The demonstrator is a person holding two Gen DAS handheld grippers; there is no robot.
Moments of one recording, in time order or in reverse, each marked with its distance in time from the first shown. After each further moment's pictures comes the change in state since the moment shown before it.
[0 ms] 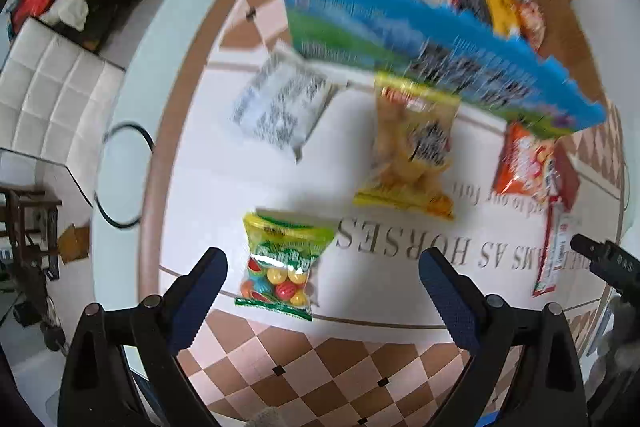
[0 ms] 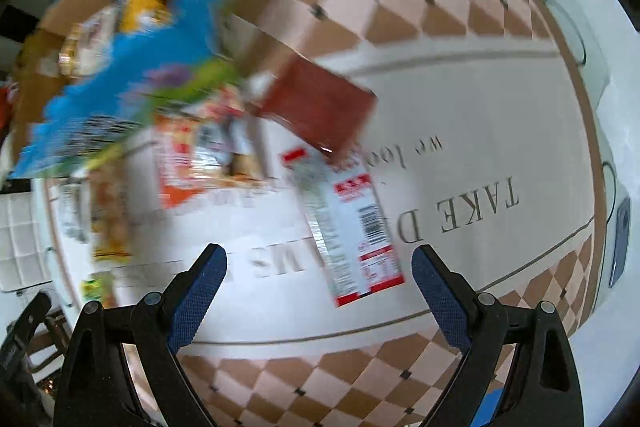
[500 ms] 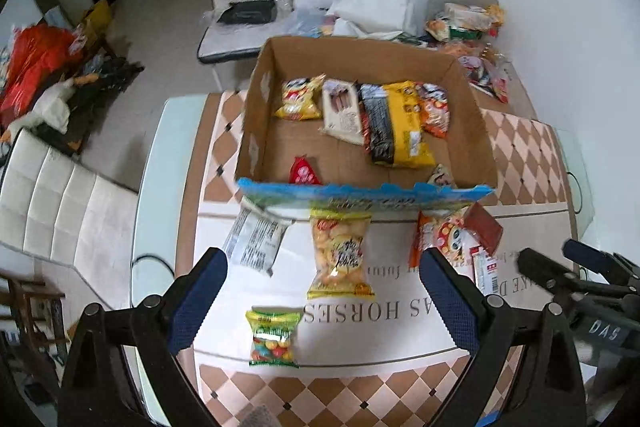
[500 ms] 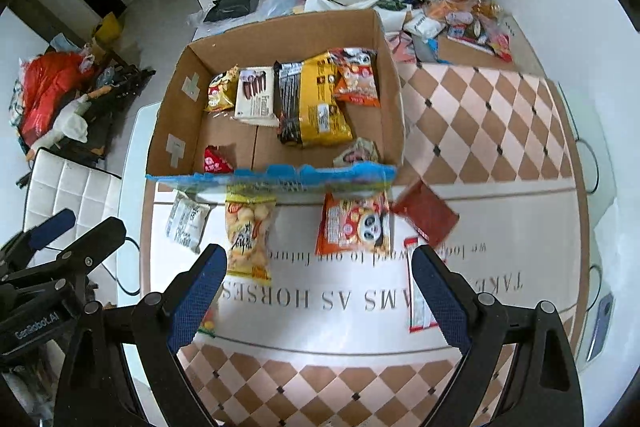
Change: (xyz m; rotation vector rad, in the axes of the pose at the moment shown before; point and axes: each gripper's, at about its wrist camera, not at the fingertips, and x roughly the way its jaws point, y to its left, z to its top) left arm -0.139 -0.037 0.043 0.168 -0.269 -0.063; right arm -0.168 0.116 -0.024 -0.239 -0.270 0.137
